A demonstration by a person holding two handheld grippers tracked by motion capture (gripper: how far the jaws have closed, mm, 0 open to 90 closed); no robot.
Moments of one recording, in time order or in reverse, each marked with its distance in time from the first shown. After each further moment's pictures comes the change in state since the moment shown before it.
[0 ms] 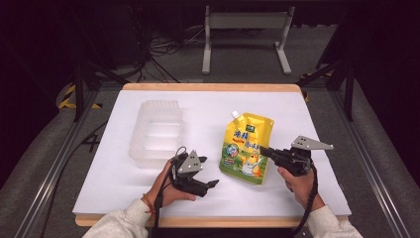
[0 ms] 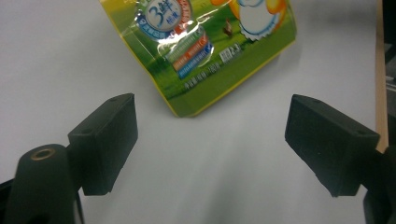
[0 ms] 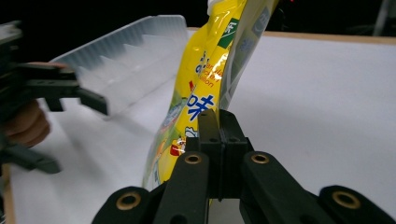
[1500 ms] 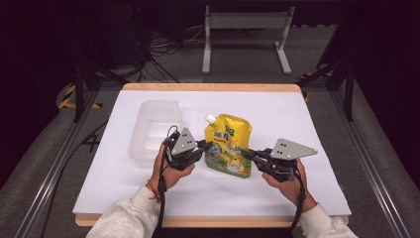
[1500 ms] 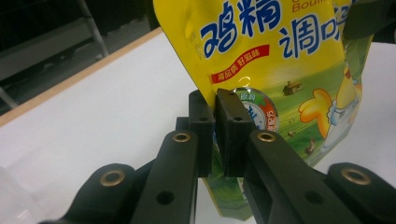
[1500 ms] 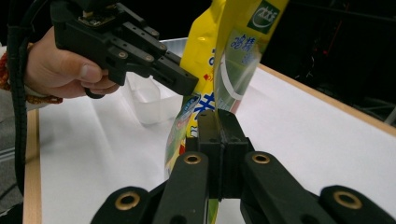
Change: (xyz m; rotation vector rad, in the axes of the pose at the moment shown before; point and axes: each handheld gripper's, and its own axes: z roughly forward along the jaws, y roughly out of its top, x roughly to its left) left arm 0.025 0.038 -0.030 -0.170 0.184 -0.005; right arm 0.068 0.036 0.016 -0.025 0.081 -0.358
